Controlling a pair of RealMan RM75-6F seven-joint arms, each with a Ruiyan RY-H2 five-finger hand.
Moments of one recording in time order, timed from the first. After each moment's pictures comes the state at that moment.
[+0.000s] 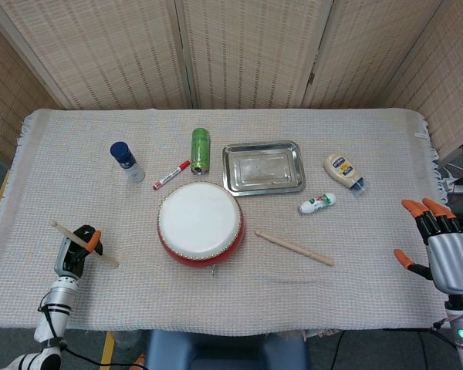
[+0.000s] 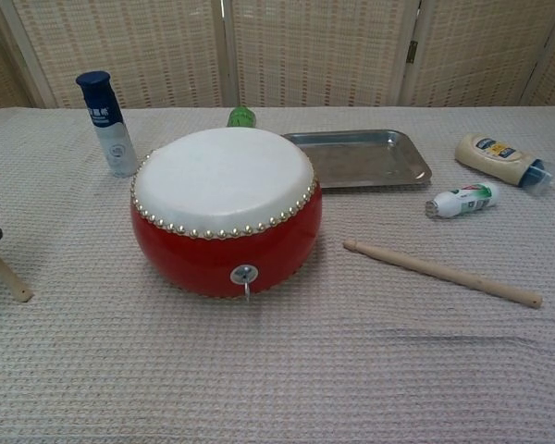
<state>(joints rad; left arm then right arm) -0.31 -1.56 -0.19 -1.24 1.29 1.09 -1.38 0.11 -1.05 0.11 -1.70 -1.56 1.55 -0.04</state>
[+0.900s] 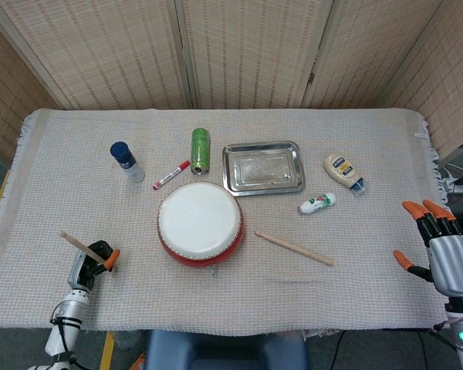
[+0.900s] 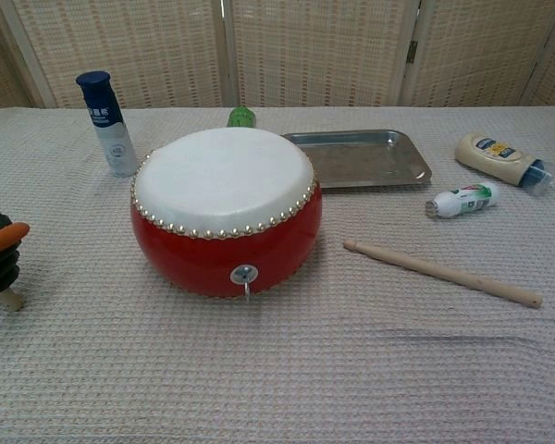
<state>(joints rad) -0.27 -1.67 -0.13 -1.15 1.38 1.15 -1.32 0.10 -1.06 0.11 -1.69 -1.57 1.56 -0.01</state>
